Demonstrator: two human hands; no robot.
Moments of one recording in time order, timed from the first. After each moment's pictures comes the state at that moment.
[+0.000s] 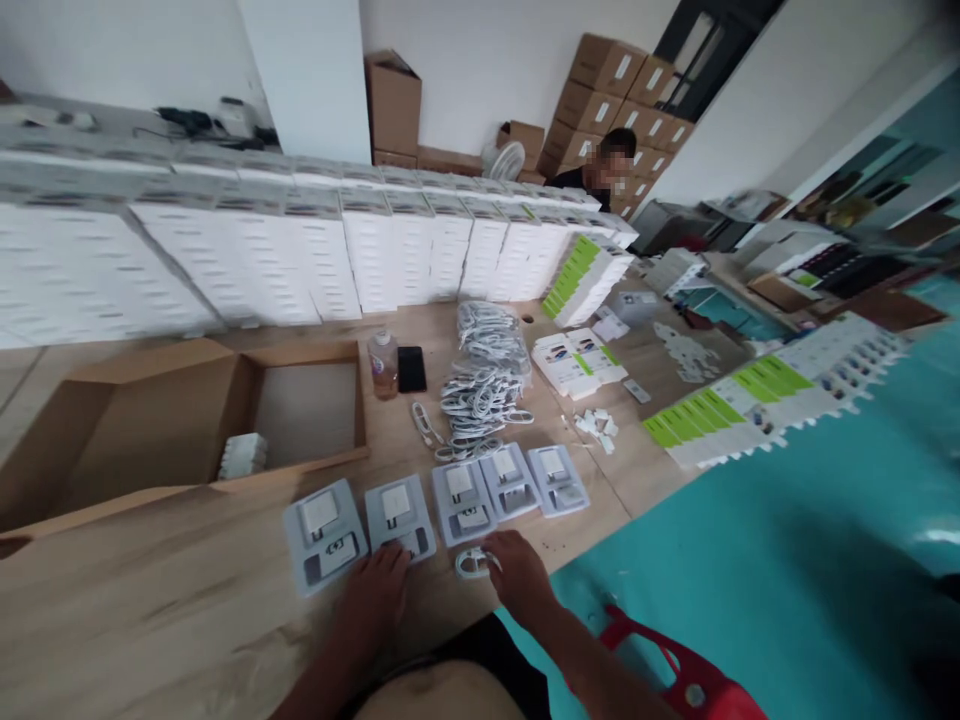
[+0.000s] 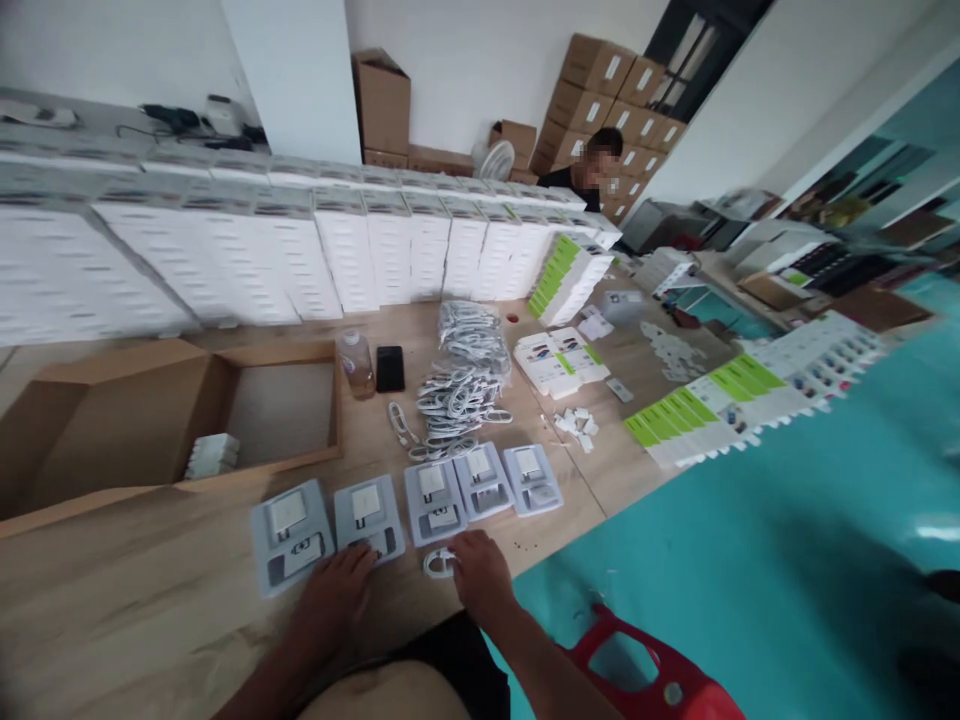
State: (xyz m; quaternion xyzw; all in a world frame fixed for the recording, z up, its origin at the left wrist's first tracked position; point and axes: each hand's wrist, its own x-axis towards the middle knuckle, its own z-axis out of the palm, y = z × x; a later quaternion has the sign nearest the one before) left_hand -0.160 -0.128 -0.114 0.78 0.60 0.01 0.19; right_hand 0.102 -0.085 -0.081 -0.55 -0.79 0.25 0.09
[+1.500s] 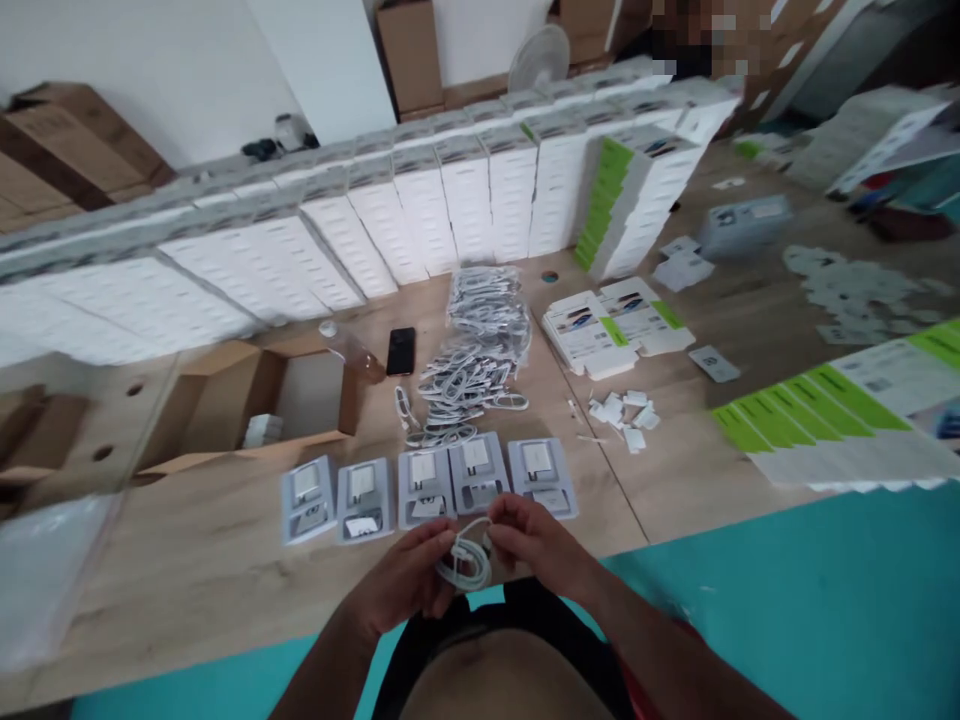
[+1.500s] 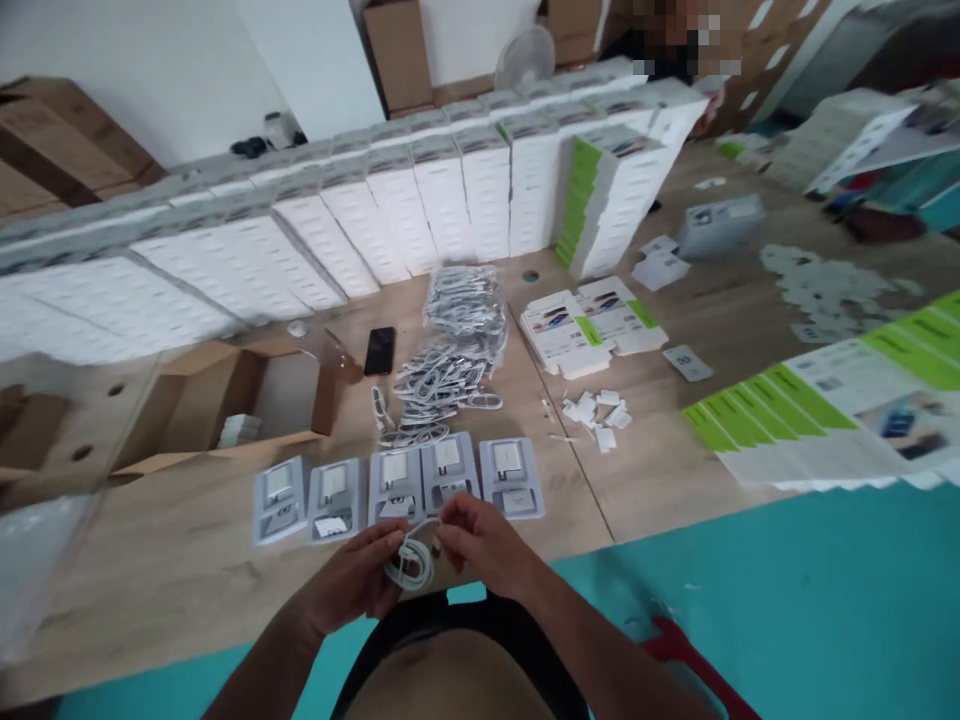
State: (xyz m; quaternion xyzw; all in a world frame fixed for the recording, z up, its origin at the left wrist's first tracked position) left_hand 0.062 -0.057 0.012 0.16 0.50 0.34 0.78; right_hand 0.261 0.015 -0.008 -0.34 -0.41 0.82 0.22
